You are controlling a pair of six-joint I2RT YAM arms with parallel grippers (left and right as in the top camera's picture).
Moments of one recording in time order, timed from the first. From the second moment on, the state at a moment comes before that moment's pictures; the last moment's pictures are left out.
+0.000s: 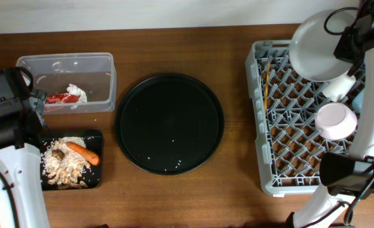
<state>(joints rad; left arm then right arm) 0.31 1.33 1.39 -0.98 -0.40 -0.92 -0.19 1.95 2.37 -1.49 0.41 0.26</state>
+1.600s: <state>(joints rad) 0.31 1.33 1.39 -0.98 -0.40 -0.92 0.00 1.99 1.88 -1.16 0.78 0.21</state>
